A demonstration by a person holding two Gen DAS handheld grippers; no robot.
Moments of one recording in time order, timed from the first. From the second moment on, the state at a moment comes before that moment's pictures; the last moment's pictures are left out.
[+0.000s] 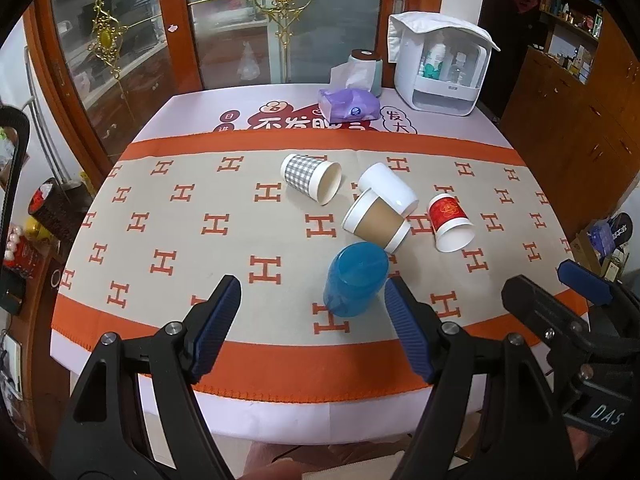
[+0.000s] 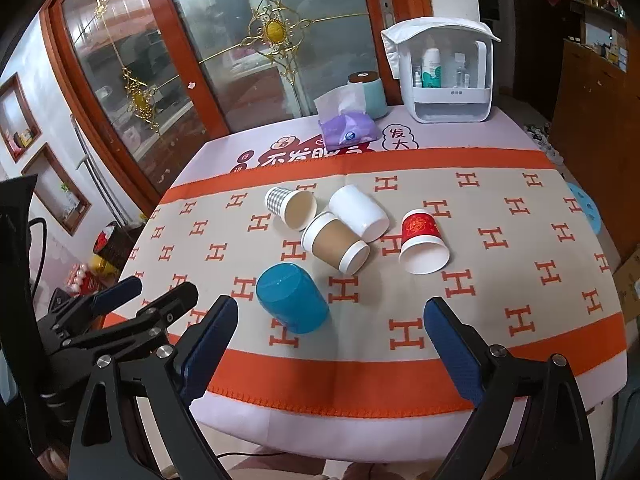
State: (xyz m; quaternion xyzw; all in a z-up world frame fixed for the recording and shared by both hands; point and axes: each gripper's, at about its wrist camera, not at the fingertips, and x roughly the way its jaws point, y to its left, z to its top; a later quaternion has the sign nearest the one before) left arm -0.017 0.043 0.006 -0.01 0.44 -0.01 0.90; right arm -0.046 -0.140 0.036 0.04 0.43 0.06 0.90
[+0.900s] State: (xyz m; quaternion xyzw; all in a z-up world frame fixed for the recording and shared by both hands) left arm -0.015 0.052 0.003 -0.01 0.44 0.01 0.90; right arm -0.037 -0.128 0.029 0.04 0.43 0.06 0.90
